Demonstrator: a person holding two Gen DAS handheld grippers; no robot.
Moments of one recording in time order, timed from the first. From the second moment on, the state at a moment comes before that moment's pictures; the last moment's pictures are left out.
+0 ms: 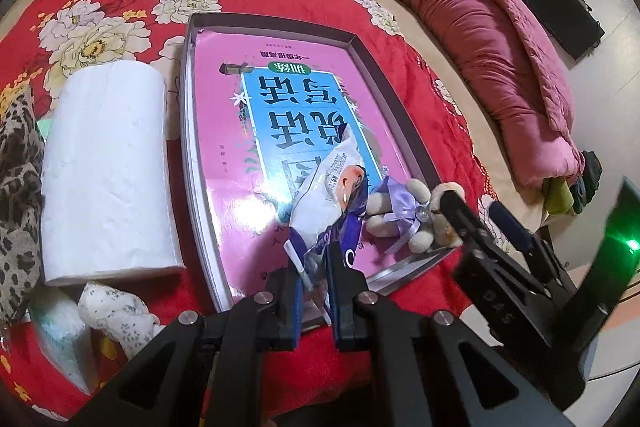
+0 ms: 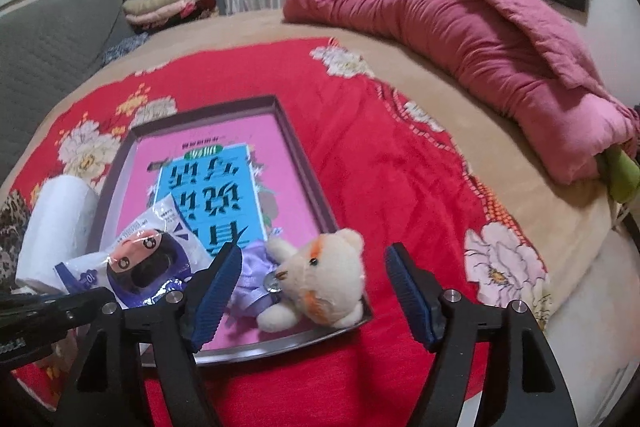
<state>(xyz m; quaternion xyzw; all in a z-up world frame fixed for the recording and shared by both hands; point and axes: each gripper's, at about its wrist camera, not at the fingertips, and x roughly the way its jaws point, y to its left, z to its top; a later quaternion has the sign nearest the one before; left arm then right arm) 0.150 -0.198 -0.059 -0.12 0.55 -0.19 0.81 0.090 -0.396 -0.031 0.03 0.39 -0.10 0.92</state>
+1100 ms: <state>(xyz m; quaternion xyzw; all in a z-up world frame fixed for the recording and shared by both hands) 0.148 -0.207 -0.070 -0.05 0.57 -0.17 0.80 0.088 -0.396 -0.032 0.02 0.39 -0.11 0.91</state>
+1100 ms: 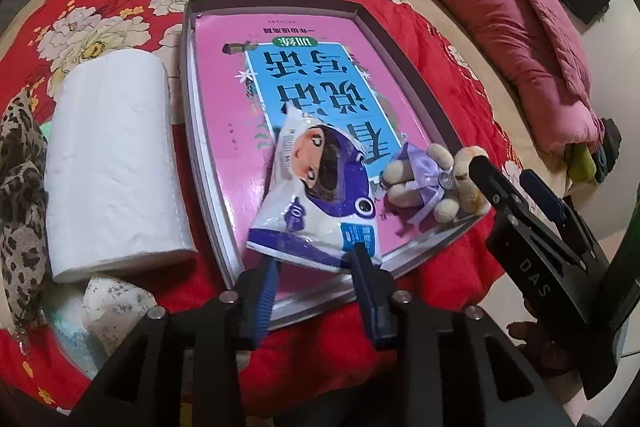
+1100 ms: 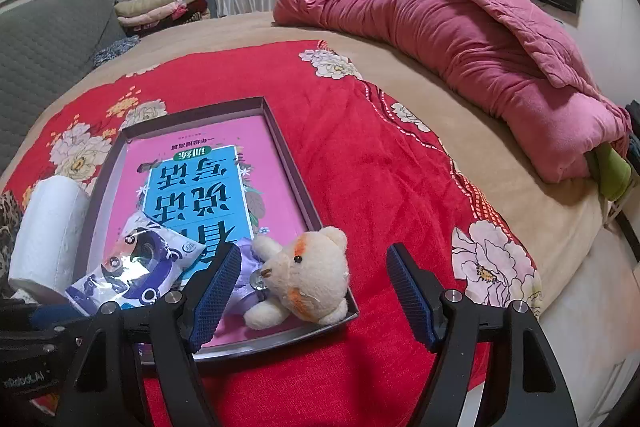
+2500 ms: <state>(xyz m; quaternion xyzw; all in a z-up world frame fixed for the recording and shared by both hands) 0.108 -0.128 0.010 -0.09 0.49 -0.18 0.85 0.067 -0.397 -0.005 0.03 0.37 -0.12 0.92</state>
